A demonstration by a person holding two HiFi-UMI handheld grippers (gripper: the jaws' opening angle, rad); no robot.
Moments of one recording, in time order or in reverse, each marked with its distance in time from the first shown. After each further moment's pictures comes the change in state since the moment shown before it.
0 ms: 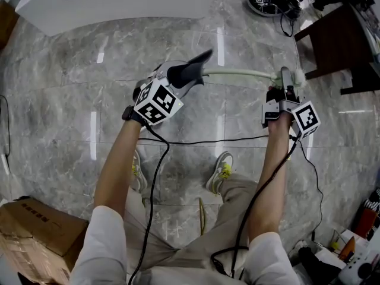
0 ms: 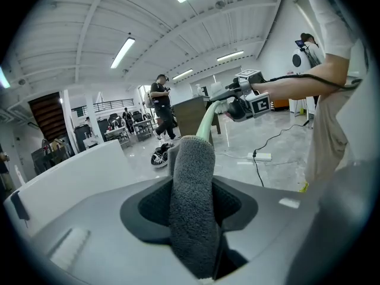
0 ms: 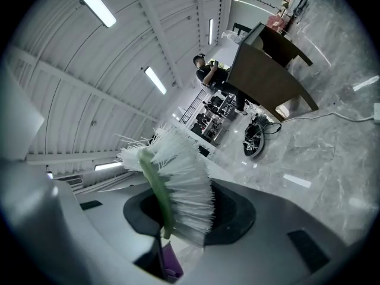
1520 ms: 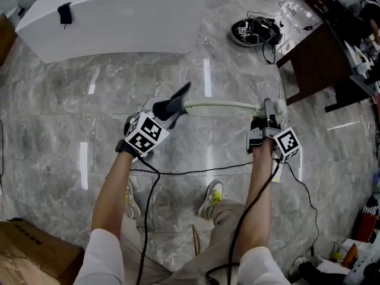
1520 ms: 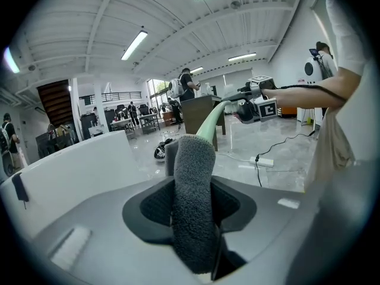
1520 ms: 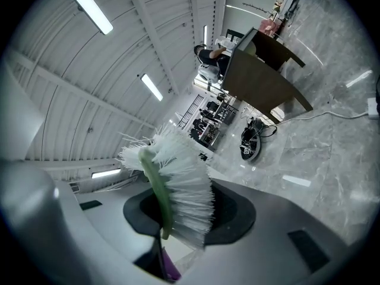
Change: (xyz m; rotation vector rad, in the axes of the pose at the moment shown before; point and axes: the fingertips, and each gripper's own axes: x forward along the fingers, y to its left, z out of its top) left arm -0.013 0.010 -0.016 -0.106 0.033 0.017; right arm -0.011 -0.009 0.006 0.035 -0.059 -0.025
